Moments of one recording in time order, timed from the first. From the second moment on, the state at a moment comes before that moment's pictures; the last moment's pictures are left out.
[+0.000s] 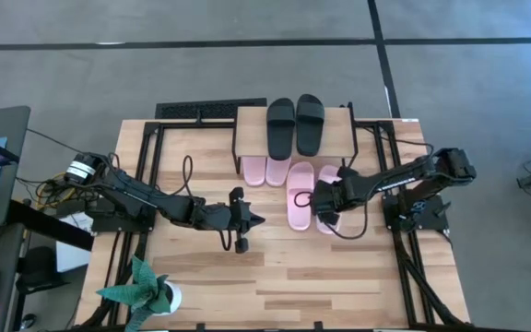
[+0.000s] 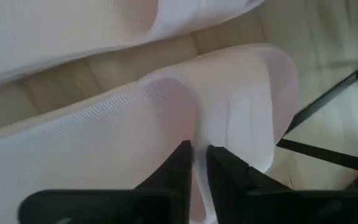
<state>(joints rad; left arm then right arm) -0.27 1.52 0.79 0.32 -0.35 -0.18 0.10 1.54 0.86 -0.91 0.45 0.48</state>
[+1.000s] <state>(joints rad) -0.27 1.52 0.78 0.31 -0.35 -0.23 0.12 1.53 0.86 -0.90 0.54 0.43</state>
